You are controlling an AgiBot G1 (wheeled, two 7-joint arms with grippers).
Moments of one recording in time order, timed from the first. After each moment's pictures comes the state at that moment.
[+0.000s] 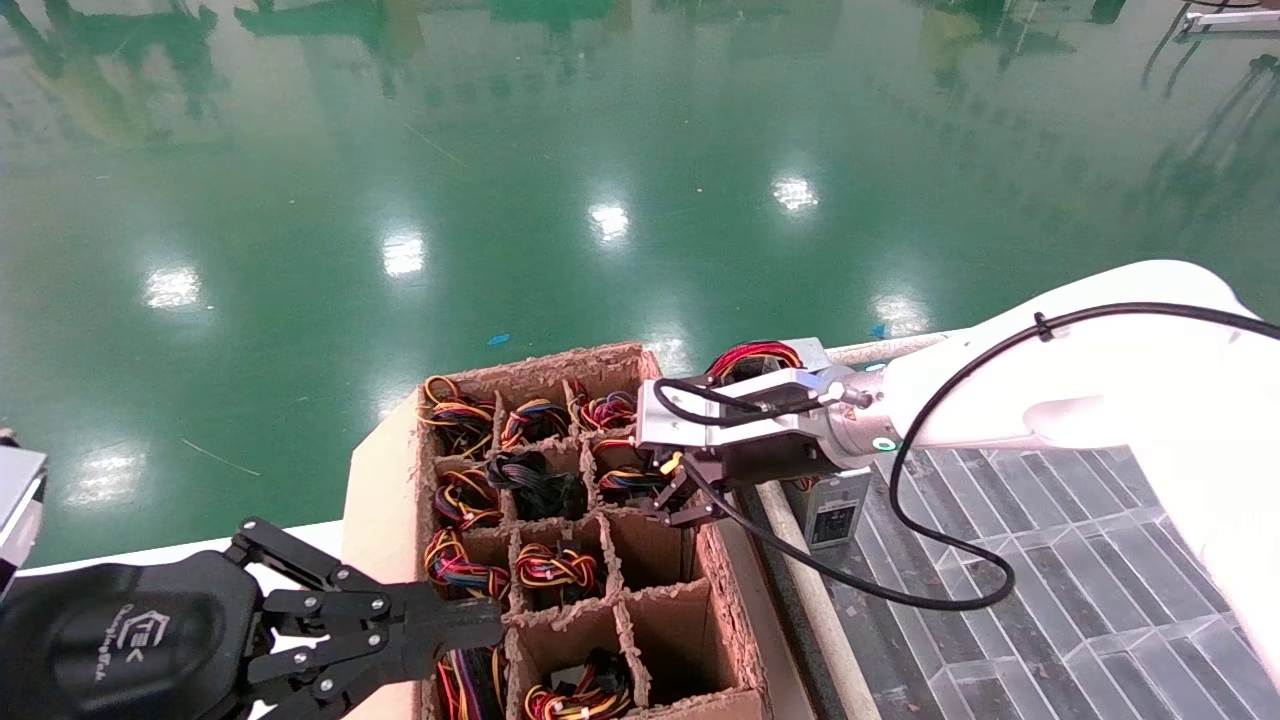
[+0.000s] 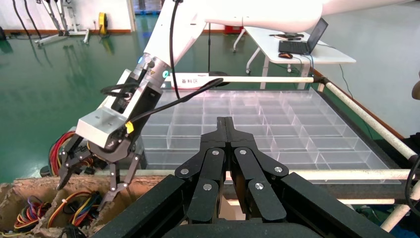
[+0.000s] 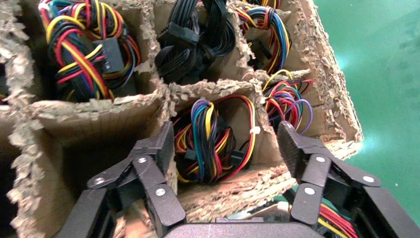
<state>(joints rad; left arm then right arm) -1.08 0.61 0.28 -1.28 0.73 1.49 -0.19 1.72 -1.29 -0.71 0.44 -1.65 -1.15 -0.25</state>
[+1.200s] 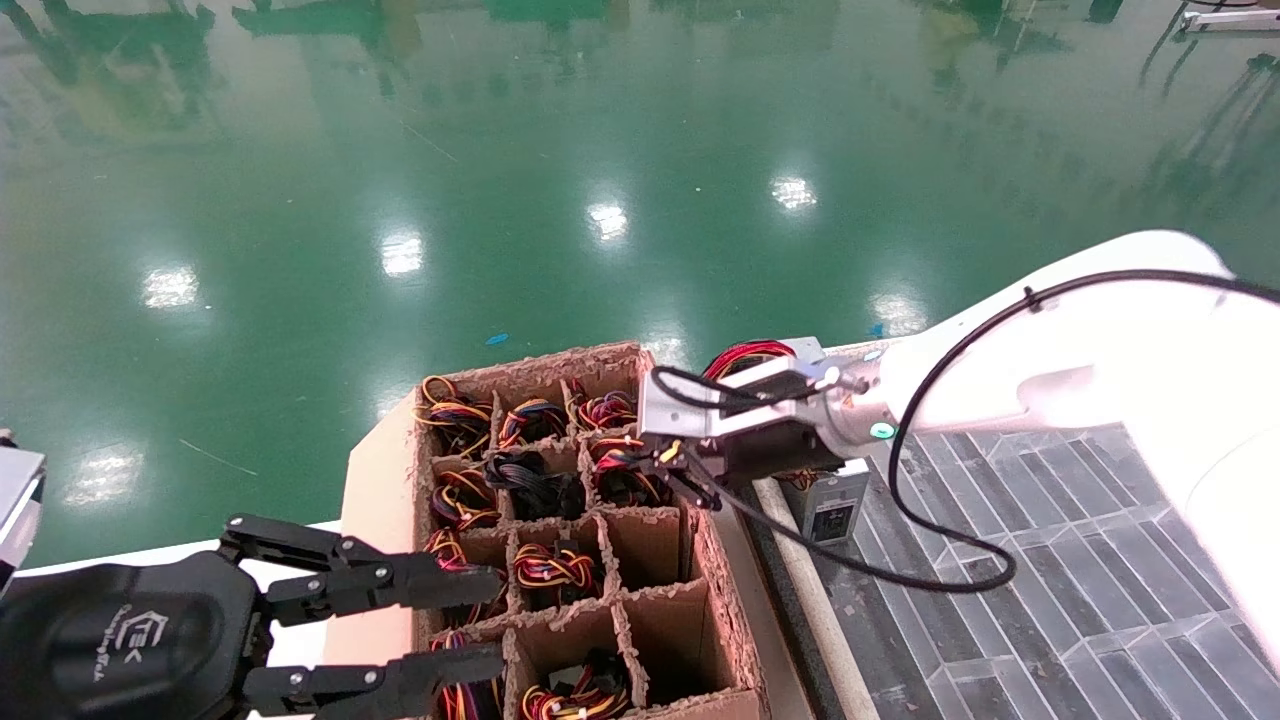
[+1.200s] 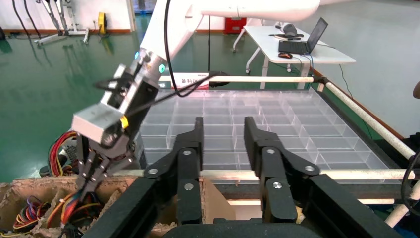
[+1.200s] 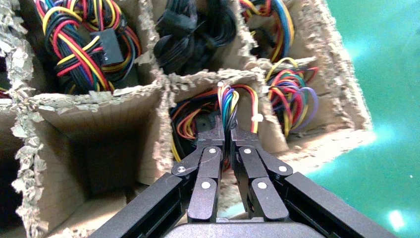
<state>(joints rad) -1.08 0.61 0.29 -1.28 0.73 1.49 -0.18 1.81 -1.33 -0.76 0.31 -1.62 -1.16 -0.27</state>
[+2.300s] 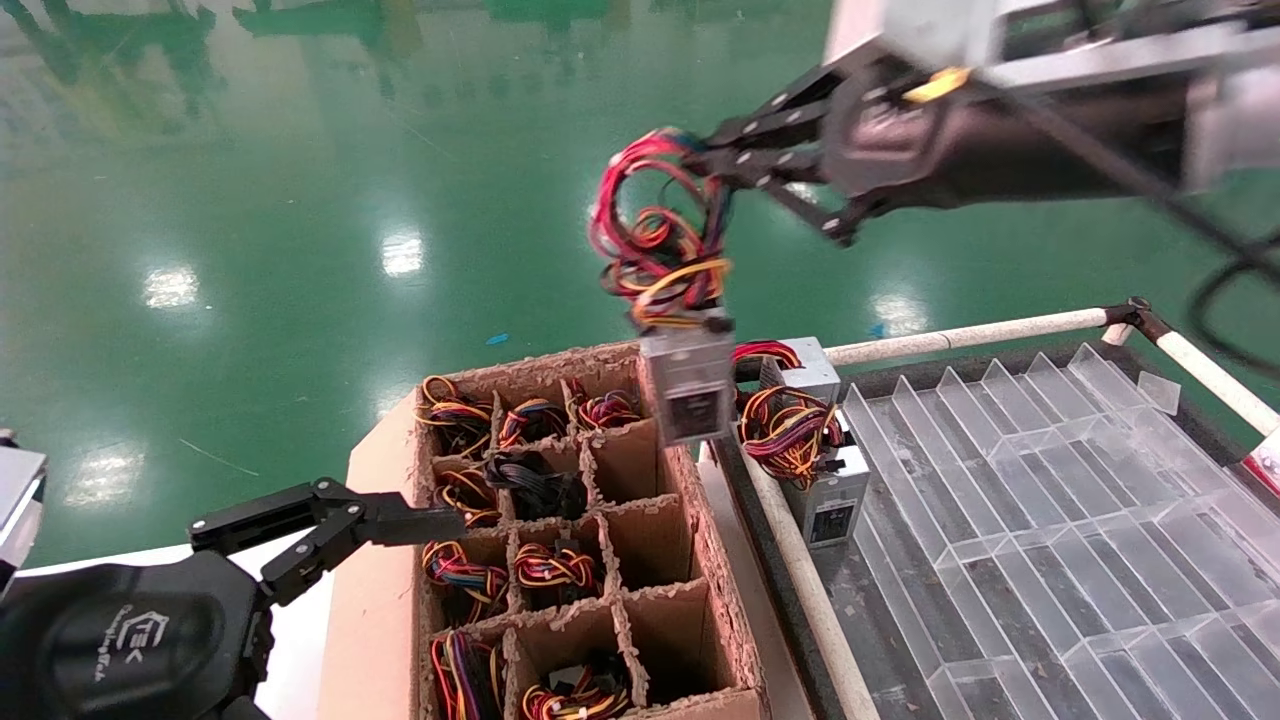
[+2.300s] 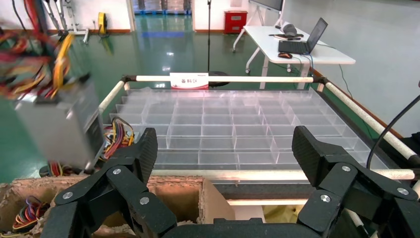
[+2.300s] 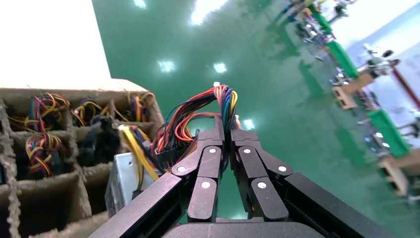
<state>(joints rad) -1.08 0.61 0.29 -1.28 0.73 1.49 -0.18 1.92 -0.88 -0.58 1.03 -1.41 -1.31 0.11</state>
